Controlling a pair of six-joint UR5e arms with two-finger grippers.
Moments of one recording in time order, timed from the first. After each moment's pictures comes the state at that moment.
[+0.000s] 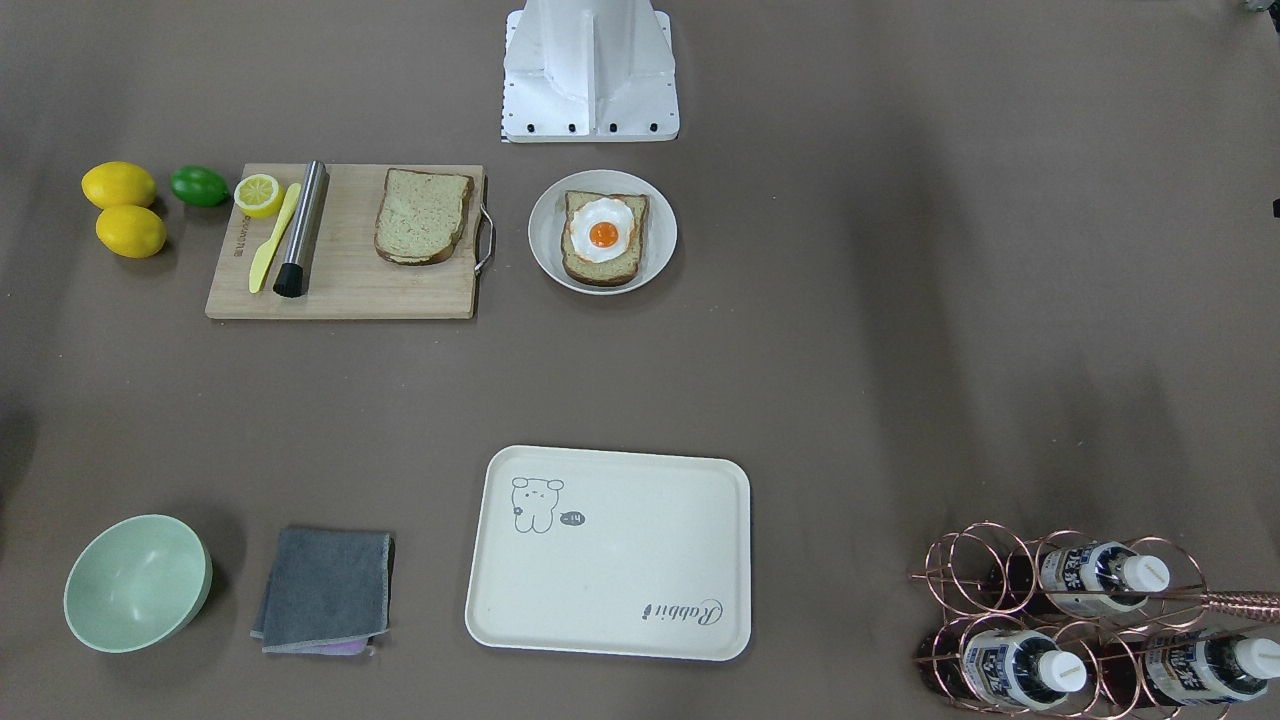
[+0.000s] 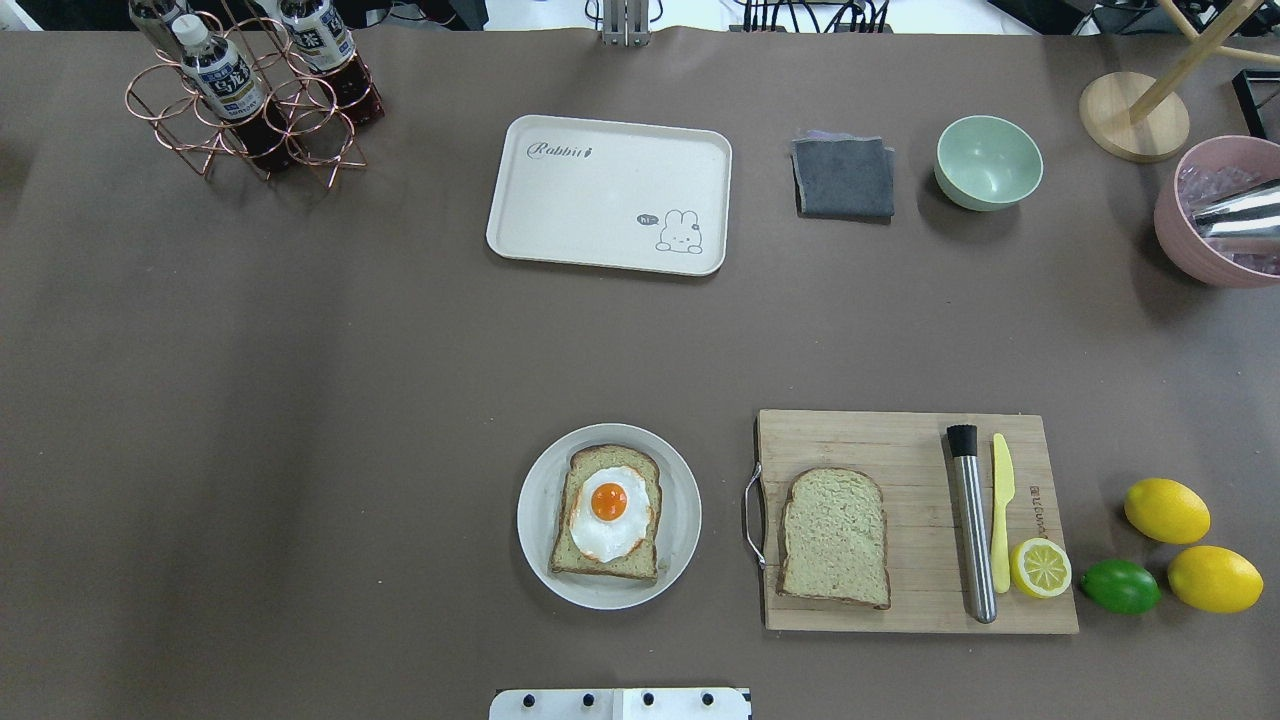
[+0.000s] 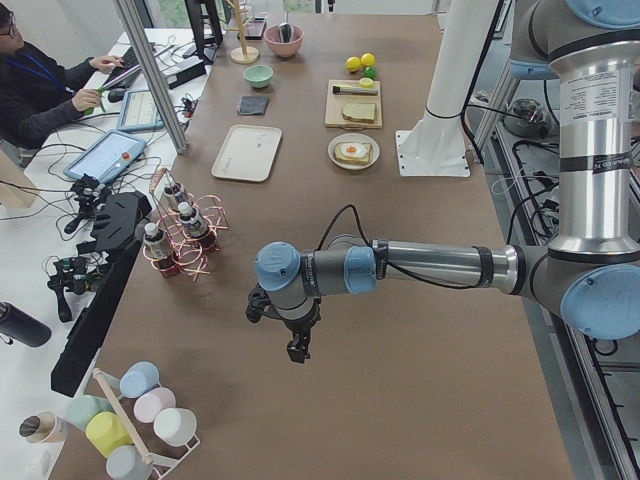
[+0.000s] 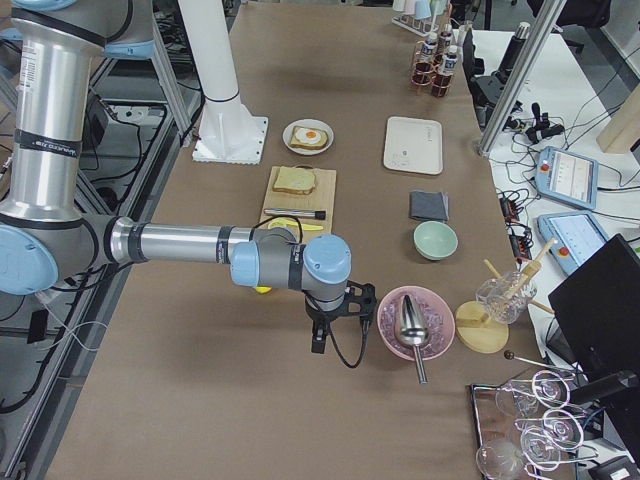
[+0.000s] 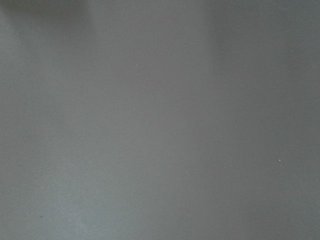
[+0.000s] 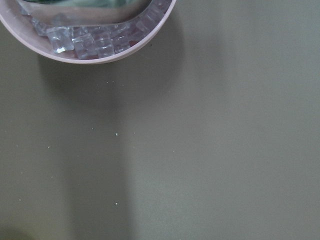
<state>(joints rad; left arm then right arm) -1.51 -1.47 -1.71 -1.39 -2.34 0.27 1.56 -1.77 1.77 -1.58 2.34 0.07</state>
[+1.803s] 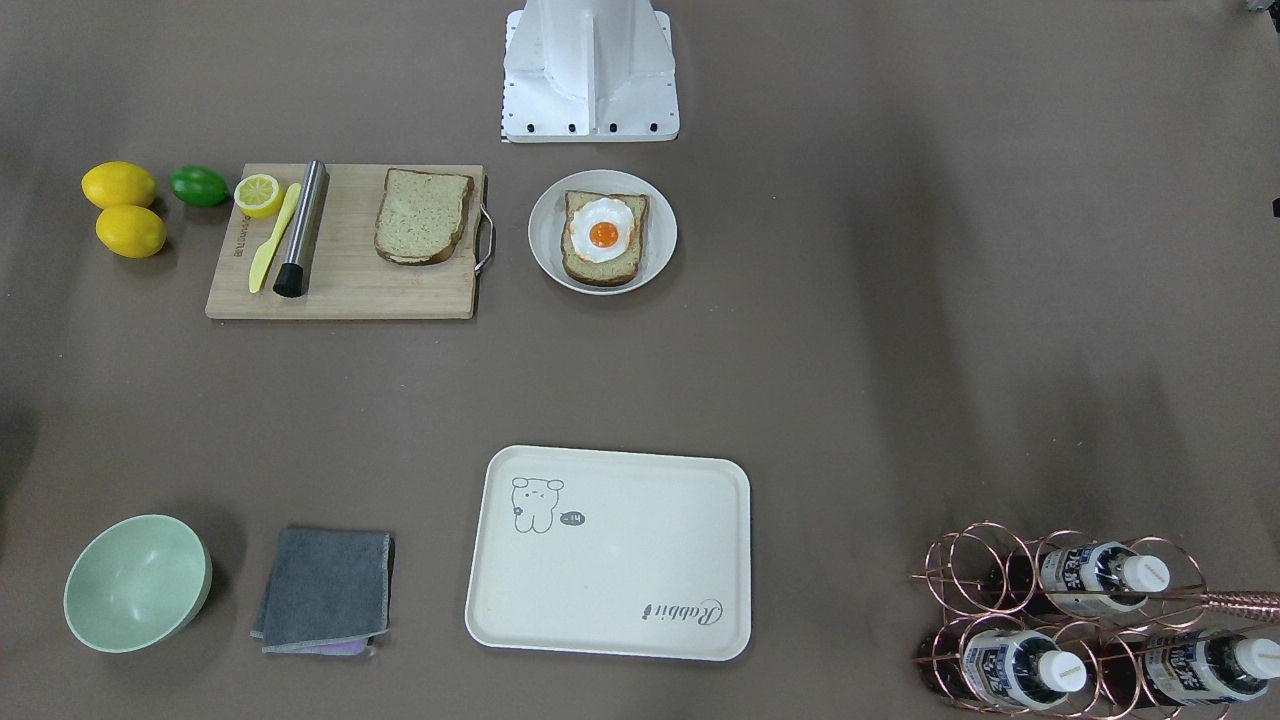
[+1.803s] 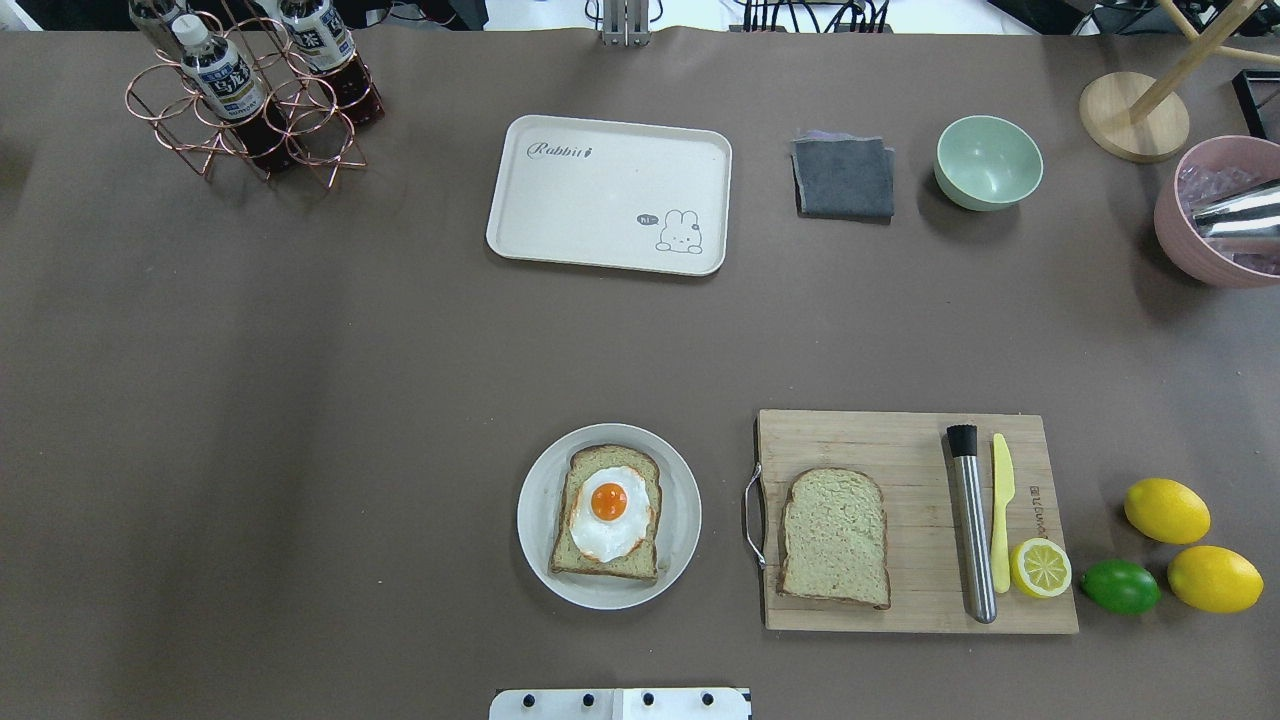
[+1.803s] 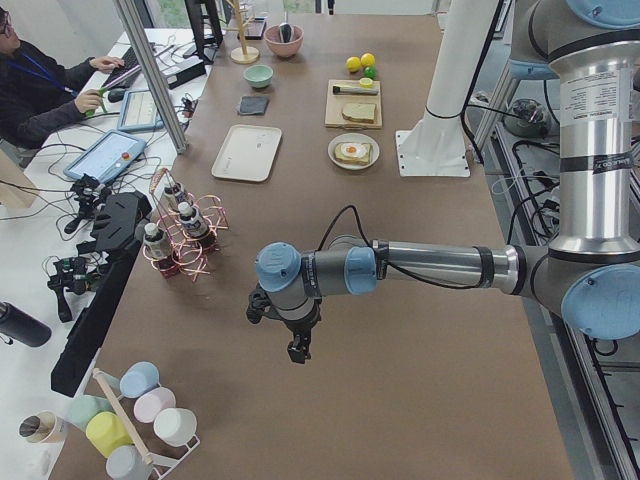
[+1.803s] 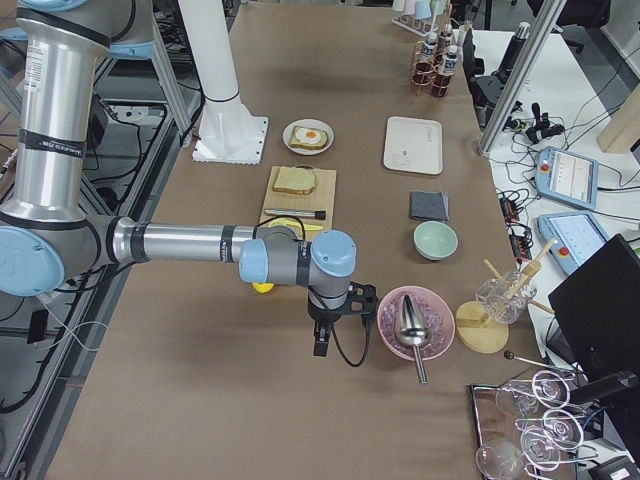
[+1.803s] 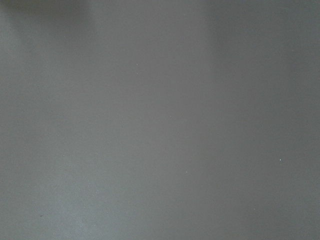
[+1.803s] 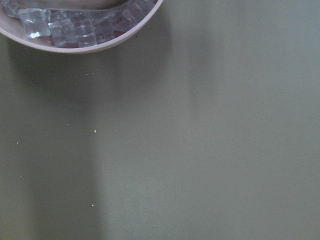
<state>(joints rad) -1.51 -1.47 -1.71 -1.39 -2.34 0.27 1.51 -1.77 1.77 -1.58 2.24 0.08</state>
